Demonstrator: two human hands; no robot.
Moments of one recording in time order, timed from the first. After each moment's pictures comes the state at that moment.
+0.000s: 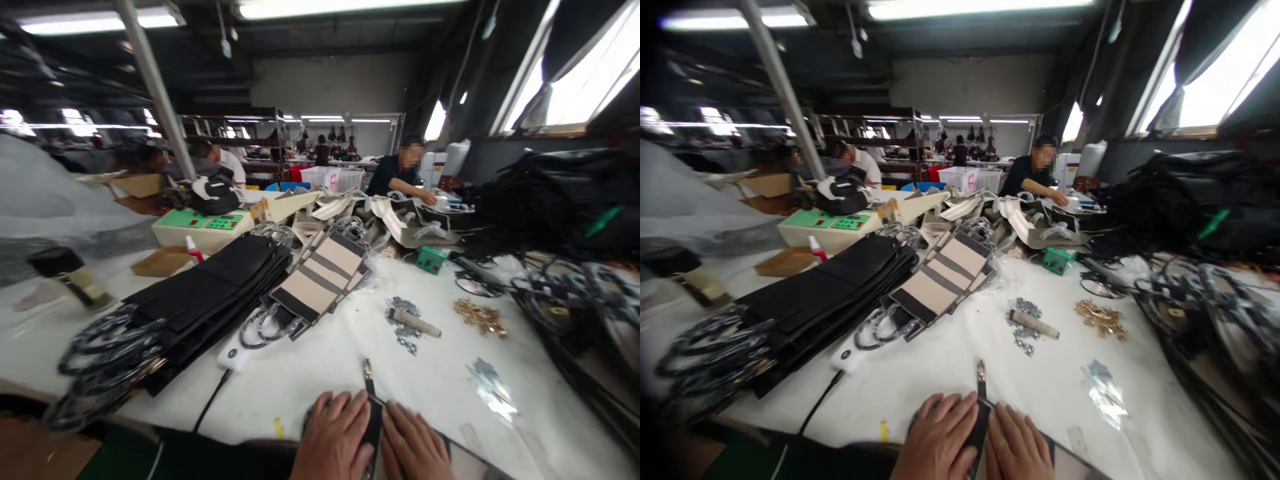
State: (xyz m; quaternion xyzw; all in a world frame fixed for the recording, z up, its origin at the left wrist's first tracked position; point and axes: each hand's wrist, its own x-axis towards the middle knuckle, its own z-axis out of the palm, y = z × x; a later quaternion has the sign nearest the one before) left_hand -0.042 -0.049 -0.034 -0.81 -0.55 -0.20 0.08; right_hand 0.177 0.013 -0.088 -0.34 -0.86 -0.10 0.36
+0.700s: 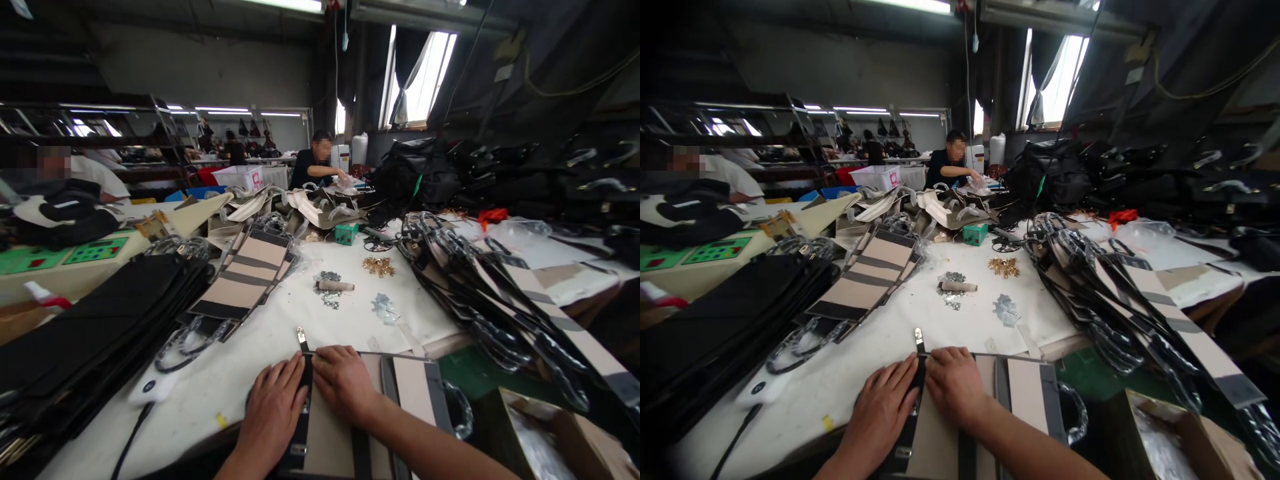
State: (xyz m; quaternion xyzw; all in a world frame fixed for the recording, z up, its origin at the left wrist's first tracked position) left_hand -0.033 -0.048 -0.017 -0.81 -0.56 -0.15 0.09; right_hand 0.174 0.001 -0.003 -0.40 -0.87 0.06 0.28
